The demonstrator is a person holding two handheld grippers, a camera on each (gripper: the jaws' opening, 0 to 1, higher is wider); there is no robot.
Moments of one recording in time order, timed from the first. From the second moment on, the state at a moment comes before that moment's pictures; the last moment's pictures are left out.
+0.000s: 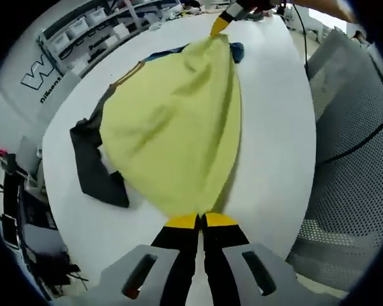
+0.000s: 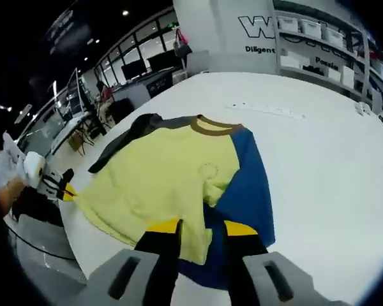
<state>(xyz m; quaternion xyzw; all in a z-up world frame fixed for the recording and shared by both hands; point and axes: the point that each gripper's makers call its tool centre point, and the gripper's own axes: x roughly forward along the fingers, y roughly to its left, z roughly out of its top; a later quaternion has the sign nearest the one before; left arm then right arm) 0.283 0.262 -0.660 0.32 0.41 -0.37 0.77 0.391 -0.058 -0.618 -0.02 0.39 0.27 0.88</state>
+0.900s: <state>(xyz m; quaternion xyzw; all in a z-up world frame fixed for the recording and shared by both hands) 0.288 0.265 -0.655 0.27 0.41 -0.32 0.81 0.345 -0.062 -0.647 -0.16 0.35 0.38 0.84</state>
